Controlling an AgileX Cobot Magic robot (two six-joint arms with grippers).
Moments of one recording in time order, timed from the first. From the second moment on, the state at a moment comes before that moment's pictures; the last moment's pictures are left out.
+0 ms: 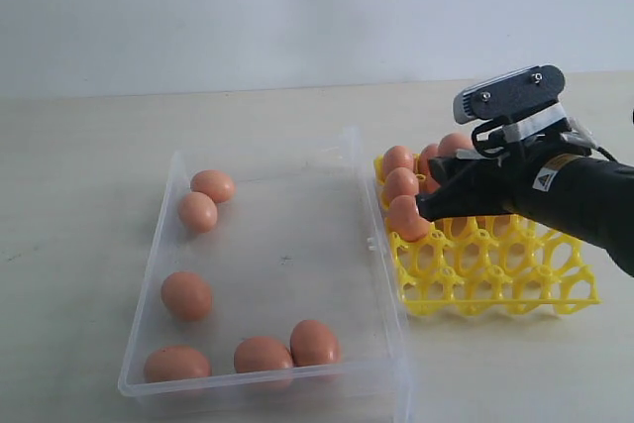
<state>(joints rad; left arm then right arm) -0.01 0.01 0.00 -0.05 0.37 0.24 0.39 1.63 -0.58 0.12 -0.45 -0.19</state>
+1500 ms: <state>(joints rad) -0.01 0.01 0.00 -0.05 0.37 0.24 0.62 1.65 -1.23 0.24 0.56 -0.18</state>
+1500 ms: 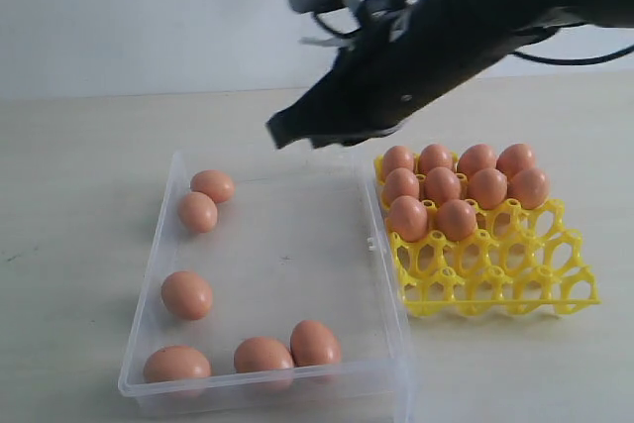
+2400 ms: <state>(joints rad) -0.01 0.01 0.00 -0.05 0.37 0.24 0.79 2.38 -1.90 0.35 1.02 -0.28</state>
